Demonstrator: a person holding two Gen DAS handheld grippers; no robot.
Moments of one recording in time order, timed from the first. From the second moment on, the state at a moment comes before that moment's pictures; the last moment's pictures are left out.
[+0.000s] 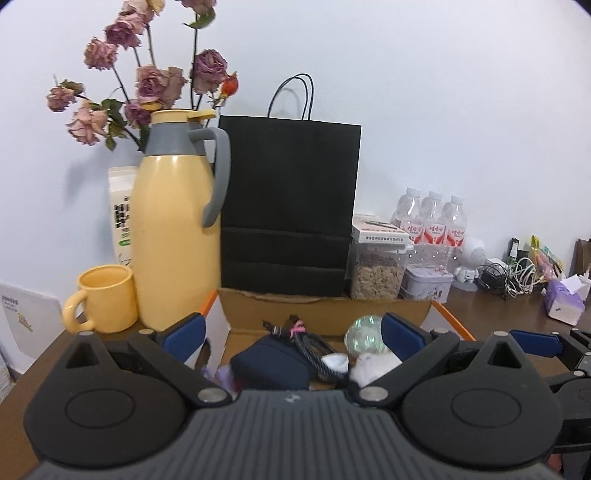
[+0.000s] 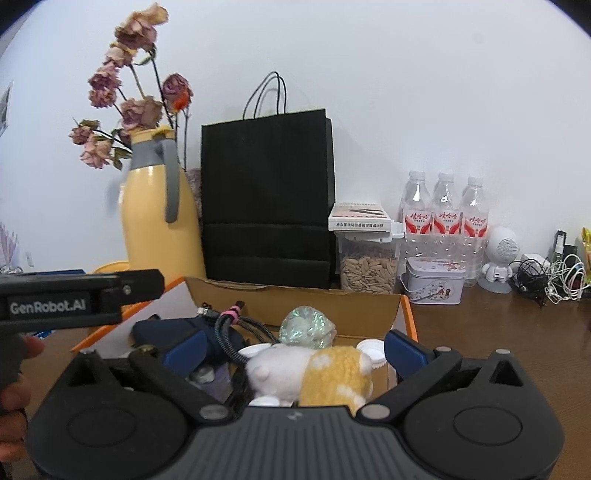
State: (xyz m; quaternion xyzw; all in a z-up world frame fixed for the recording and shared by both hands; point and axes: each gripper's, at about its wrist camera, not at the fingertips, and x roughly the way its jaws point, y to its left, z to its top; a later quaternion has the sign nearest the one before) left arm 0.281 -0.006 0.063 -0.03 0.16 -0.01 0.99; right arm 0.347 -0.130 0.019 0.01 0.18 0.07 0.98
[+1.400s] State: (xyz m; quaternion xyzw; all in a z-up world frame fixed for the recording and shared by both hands) left arm 0.120 0.010 0.030 0.00 0.25 0.02 0.97; right arm 0.183 -0.117 0.003 0.02 0.24 0.07 0.97
